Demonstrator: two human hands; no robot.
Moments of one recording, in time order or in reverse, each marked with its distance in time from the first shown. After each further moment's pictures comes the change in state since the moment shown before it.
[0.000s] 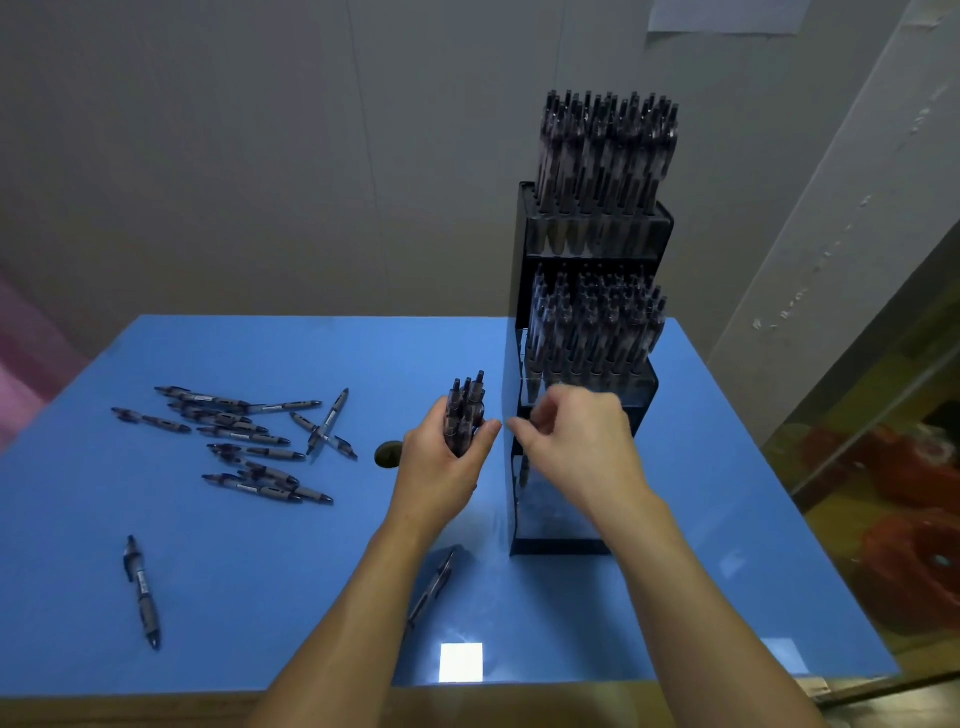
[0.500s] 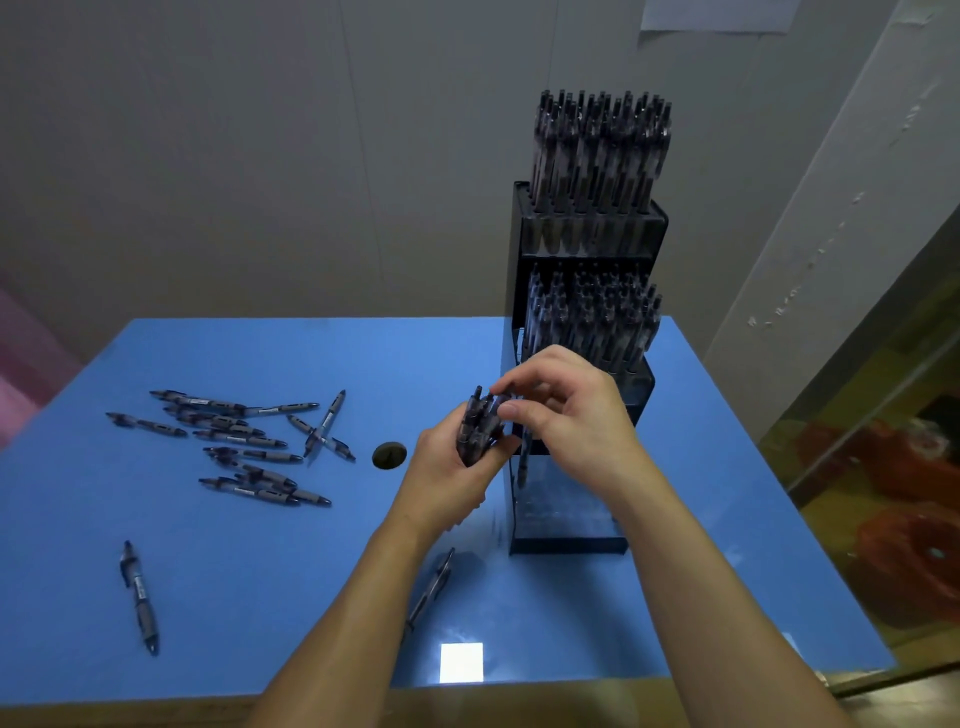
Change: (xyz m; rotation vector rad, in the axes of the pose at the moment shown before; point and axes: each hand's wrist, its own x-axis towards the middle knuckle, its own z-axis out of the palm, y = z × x) left_hand -0.001 0.003 0.002 -0.007 -0.177 0.029; right_hand 0.007 0.003 -0.008 0.559 -0.030 -0.300
